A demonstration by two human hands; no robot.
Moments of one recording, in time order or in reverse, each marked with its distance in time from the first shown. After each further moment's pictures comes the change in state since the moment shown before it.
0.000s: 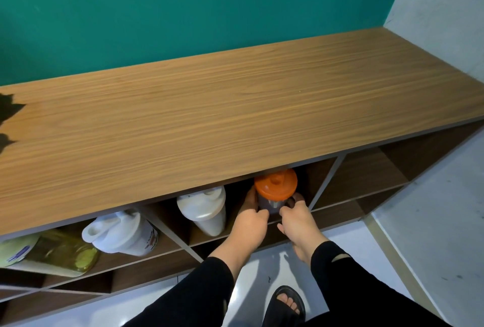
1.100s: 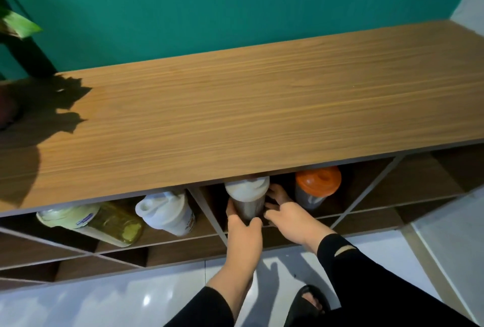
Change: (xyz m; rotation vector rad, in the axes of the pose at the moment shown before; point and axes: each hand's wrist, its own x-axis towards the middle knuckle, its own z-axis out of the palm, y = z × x) left_hand -0.048 -0.035 -0.060 -0.262 0.355 -0.089; right_hand -0.027 -0.017 0.062 -0.431 -0.525 -0.333
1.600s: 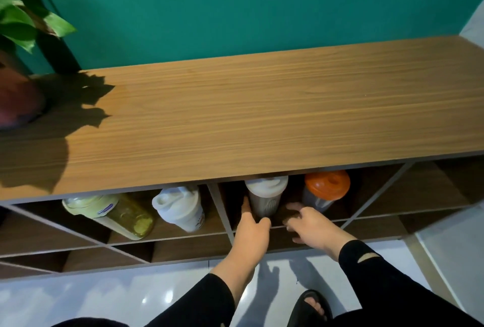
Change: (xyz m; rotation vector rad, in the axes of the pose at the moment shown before) left_hand 0.000 0.010 -0.017 0.162 -0.131 -0.044; right_hand -0.008 0.021 -0.011 -0.165 0.061 0.235
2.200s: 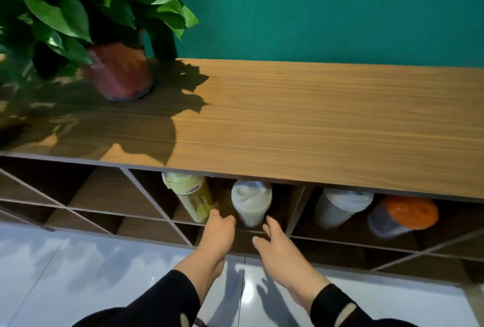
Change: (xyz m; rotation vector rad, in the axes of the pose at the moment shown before) left_hand -0.011 -0.046 -0.181 -0.201 0.266 -0.233; right_hand -0.066 -0.125 0.168 0.088 -0.214 -0.059
